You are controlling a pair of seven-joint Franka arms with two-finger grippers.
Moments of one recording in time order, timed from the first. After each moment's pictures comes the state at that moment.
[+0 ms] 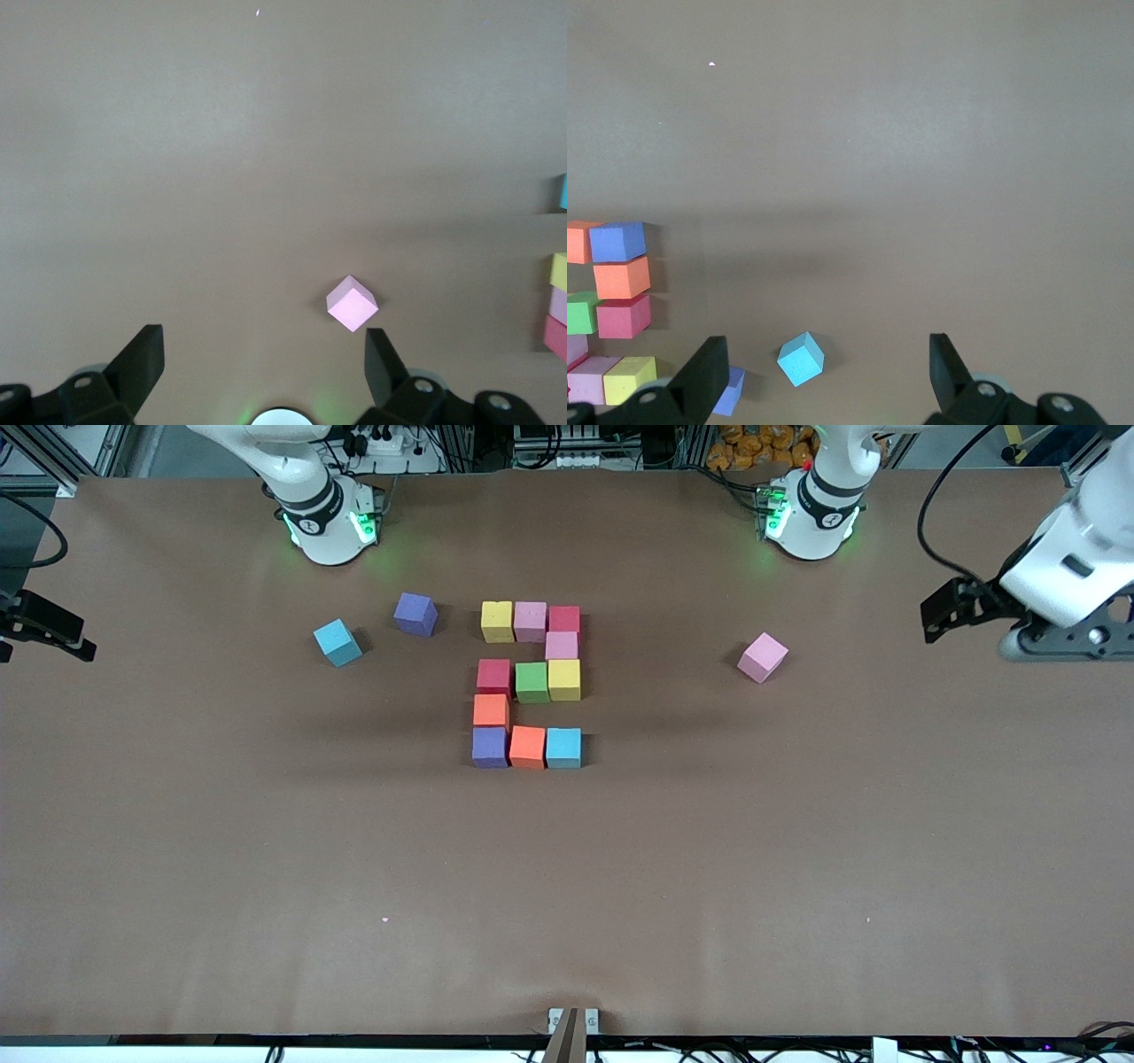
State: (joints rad) left arm -0.03 0.01 -0.13 -1.46 0.04 1.42 -0.12; right arm -0.07 0.06 0.00 -1.41 0.01 1.44 -0.07
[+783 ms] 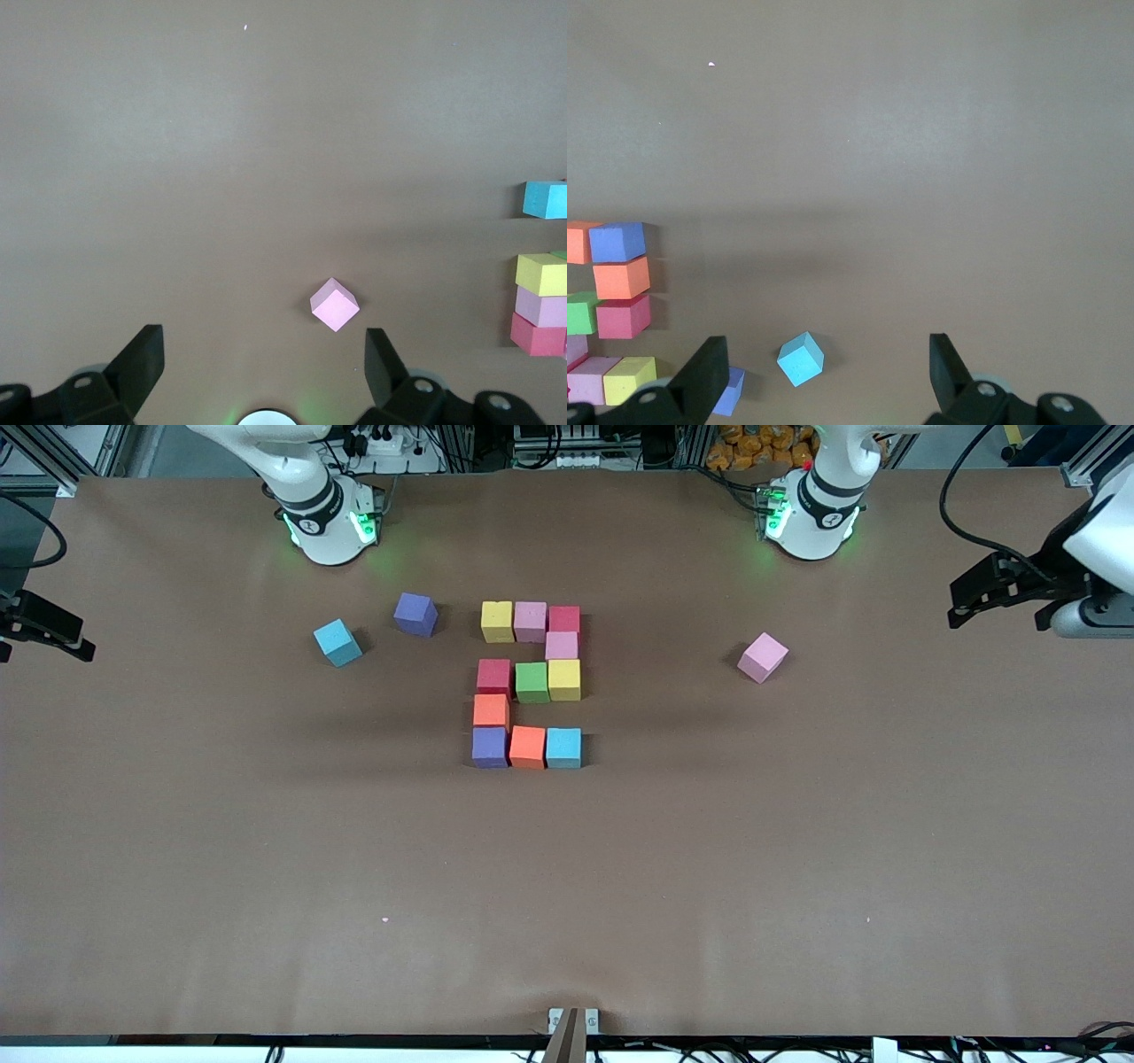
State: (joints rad) left arm -0.06 0.02 -0.07 -1.42 0.00 1.40 -0.09; right arm -0.07 0.06 -0.01 -1.41 0.01 1.44 -0.07
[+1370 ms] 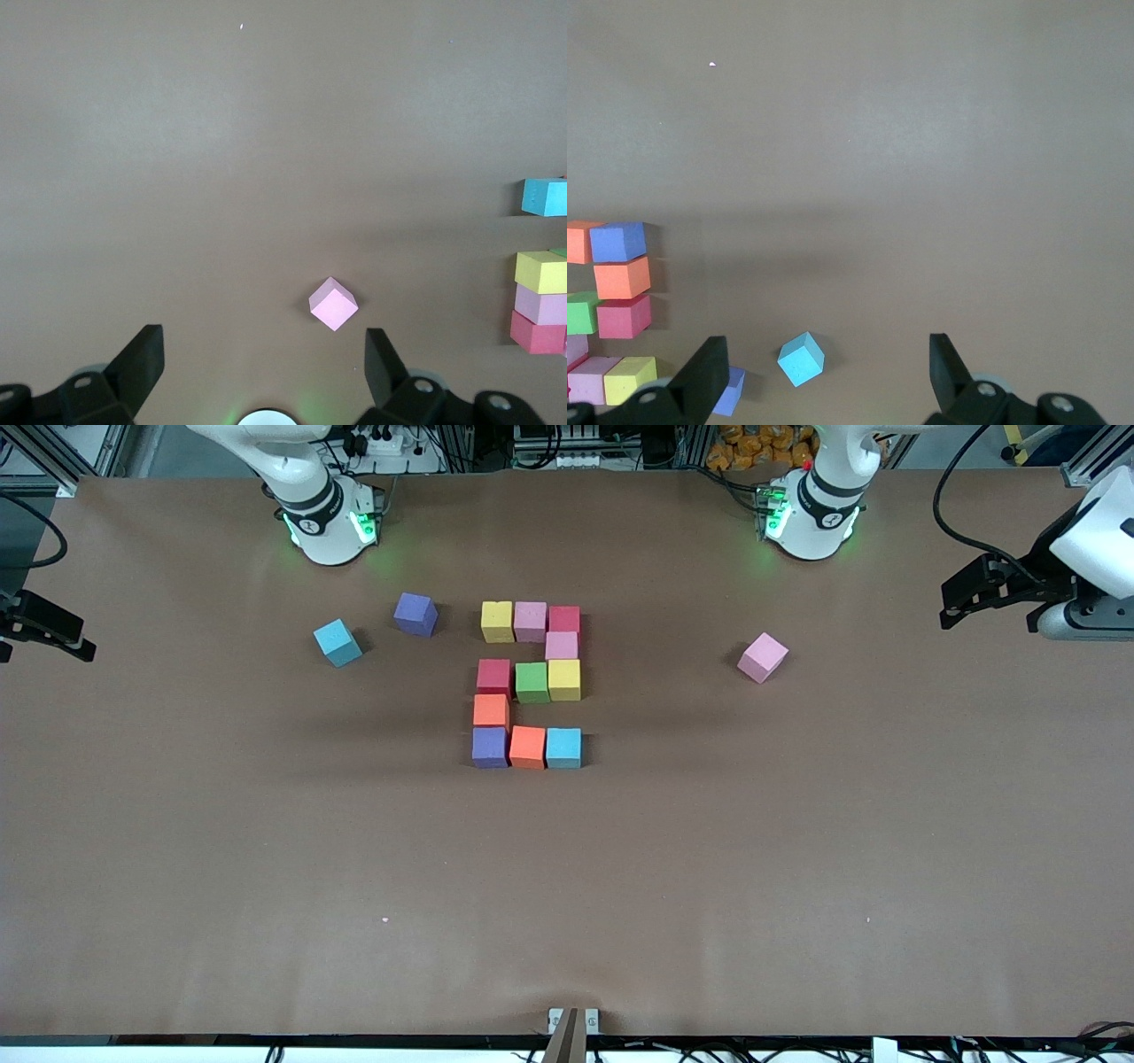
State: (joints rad) left arm -0.06 0.02 -0.07 -1.42 0.00 1.40 -0.09; right arm -0.07 0.06 0.00 -1.41 0.01 1.44 -0.07
